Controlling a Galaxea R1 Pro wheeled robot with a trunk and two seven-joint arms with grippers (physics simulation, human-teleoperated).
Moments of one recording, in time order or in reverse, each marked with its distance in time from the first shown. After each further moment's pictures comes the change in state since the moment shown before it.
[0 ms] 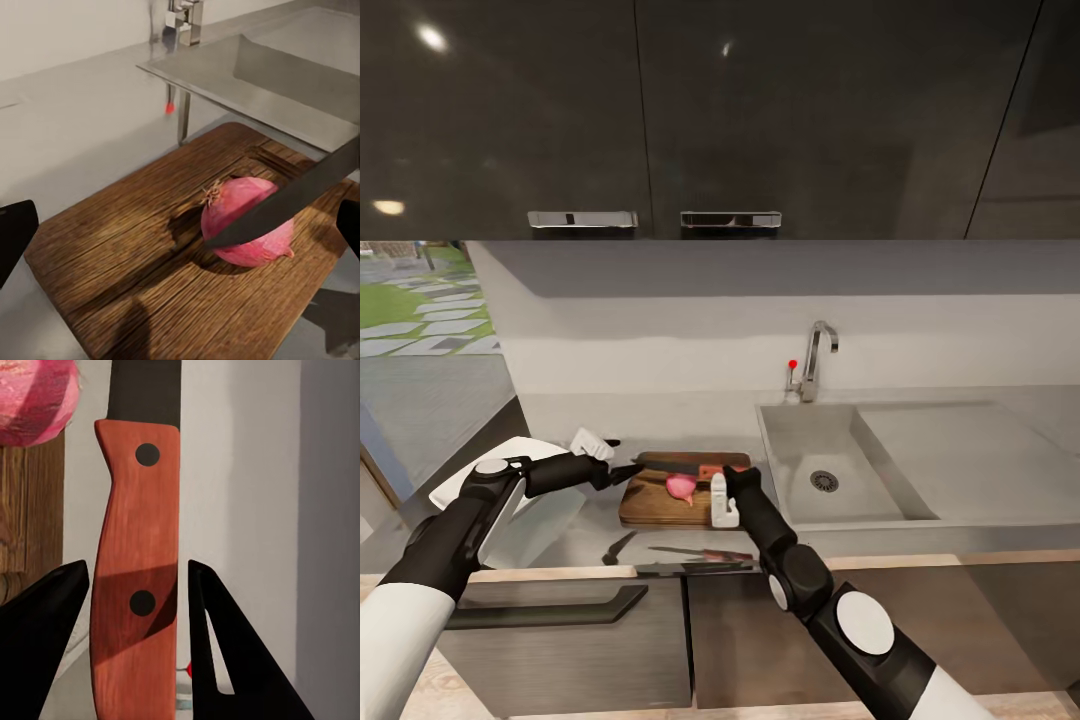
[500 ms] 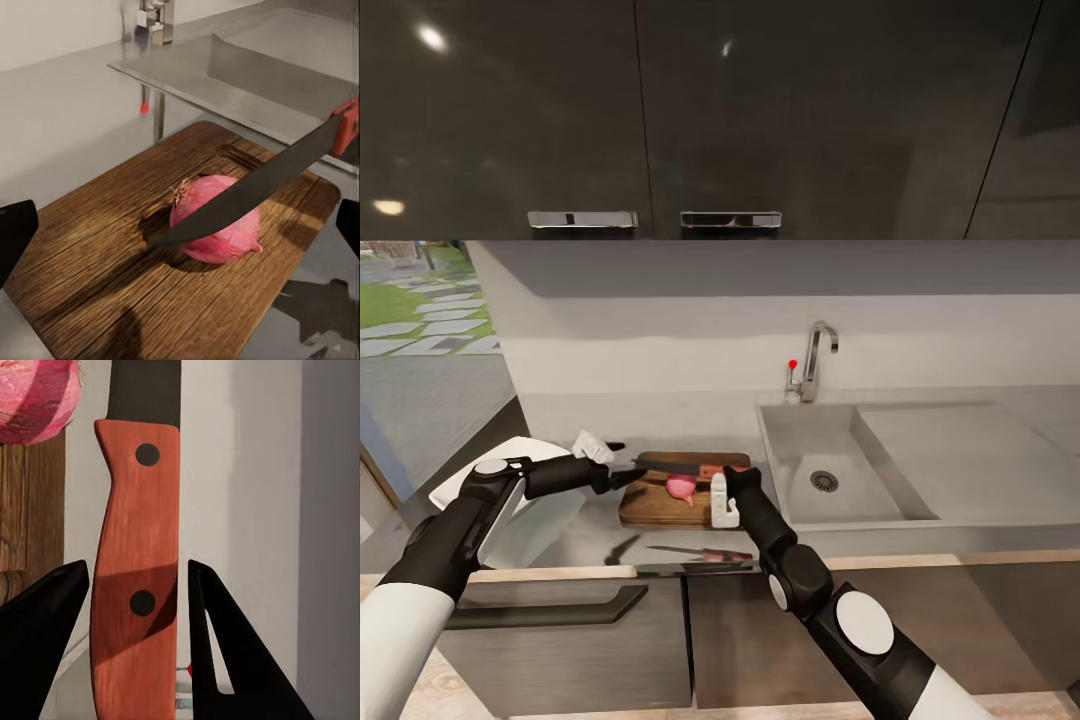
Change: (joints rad) left arm 0.000 0.001 0.001 -0.001 0.000 0.002 -0.071; right arm 0.000 0.001 -0.003 0.003 0.000 0.000 0.000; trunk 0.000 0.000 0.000
